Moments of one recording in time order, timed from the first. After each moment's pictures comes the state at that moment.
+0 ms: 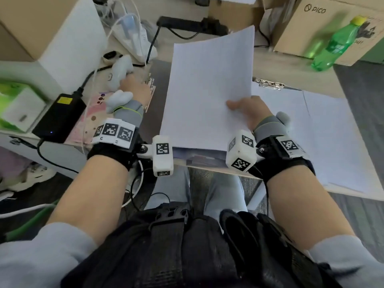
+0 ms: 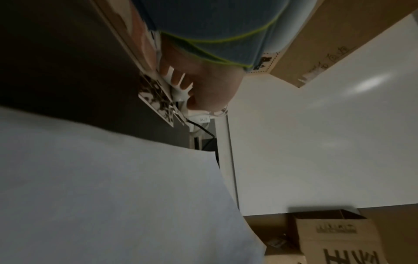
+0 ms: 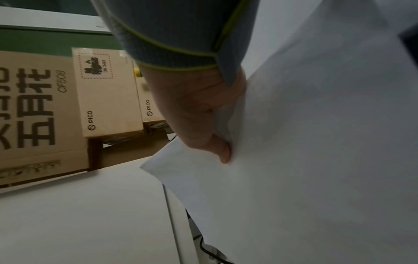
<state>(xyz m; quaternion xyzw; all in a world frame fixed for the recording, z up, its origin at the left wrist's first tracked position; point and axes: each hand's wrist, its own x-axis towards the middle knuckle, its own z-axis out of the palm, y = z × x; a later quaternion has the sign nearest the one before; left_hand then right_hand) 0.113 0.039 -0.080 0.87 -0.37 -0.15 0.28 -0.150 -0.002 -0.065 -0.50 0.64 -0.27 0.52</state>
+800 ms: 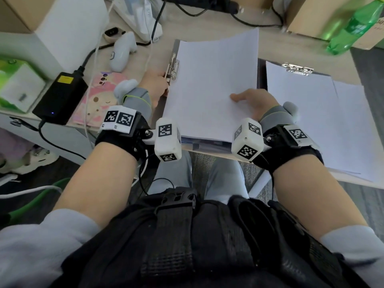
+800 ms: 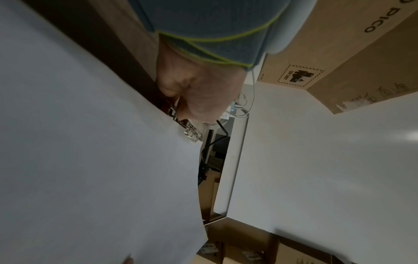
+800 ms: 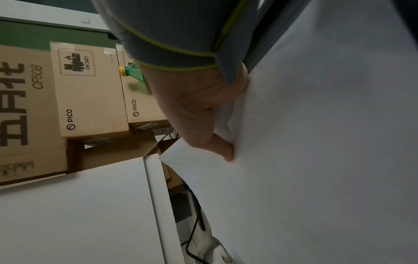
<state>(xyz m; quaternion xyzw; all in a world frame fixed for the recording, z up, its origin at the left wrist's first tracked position) 0.090 0.044 -0.105 0.70 -0.34 -0.43 0.46 -0.150 0.011 -0.070 -0.48 0.70 -0.18 0.50</state>
